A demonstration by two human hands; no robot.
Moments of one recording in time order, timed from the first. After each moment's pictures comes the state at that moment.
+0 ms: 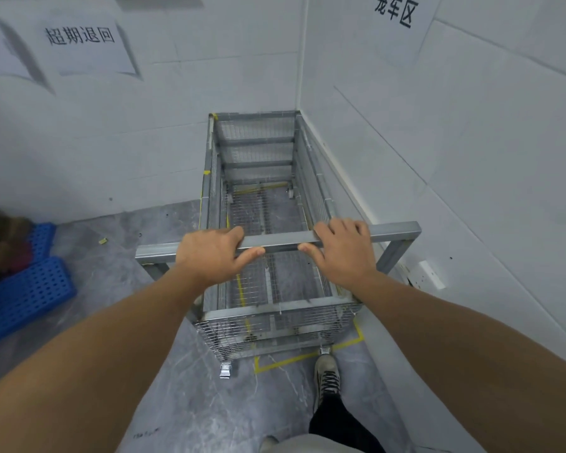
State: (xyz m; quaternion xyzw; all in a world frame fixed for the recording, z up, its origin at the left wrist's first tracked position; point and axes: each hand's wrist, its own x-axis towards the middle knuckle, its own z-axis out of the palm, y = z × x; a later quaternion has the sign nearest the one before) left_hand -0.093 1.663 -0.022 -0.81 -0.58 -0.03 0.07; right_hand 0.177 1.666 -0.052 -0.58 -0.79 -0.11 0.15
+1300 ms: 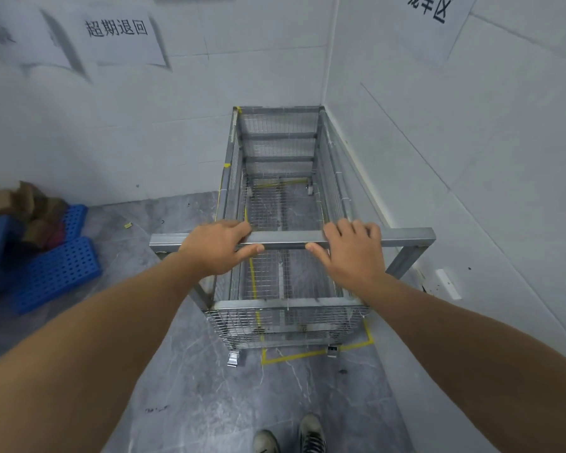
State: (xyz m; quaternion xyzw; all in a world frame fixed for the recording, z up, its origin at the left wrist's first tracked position) left_hand -0.104 1.661 -0.014 -0.83 -0.56 -0.02 -0.02; right_hand 0.179 1.667 -0.050 -0.56 -0.81 -0.12 0.13
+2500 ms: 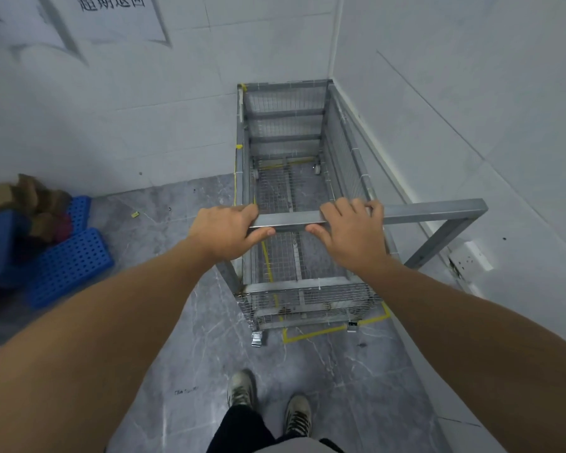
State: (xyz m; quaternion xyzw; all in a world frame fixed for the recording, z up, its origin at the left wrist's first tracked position) left_hand -0.170 1.657 -0.019 -0.83 -0.56 -0.02 0.05; right_hand 0.091 1.657 -0.058 -0.57 -0.79 -0.14 0.17
